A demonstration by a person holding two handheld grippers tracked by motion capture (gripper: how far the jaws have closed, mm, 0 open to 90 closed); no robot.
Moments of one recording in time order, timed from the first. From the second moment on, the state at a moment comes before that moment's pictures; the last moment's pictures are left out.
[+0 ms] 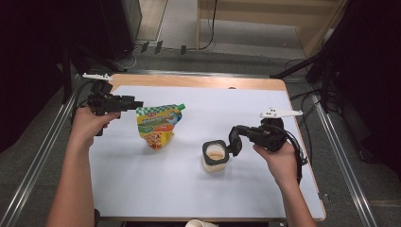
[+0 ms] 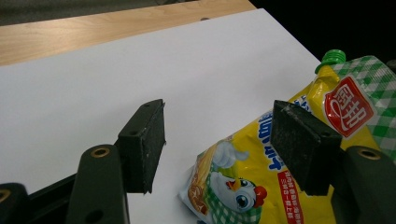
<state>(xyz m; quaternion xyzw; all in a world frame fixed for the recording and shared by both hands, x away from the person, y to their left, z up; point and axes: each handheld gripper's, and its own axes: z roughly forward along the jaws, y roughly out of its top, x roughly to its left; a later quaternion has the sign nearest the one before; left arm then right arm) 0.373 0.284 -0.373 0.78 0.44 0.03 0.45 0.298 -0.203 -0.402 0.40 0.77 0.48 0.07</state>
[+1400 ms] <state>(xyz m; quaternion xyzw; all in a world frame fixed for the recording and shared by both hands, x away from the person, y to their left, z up) 0.374 0.284 -0.375 0.77 0.44 0.03 0.45 0.288 -0.156 -0.416 0.35 0.81 0.48 0.04</state>
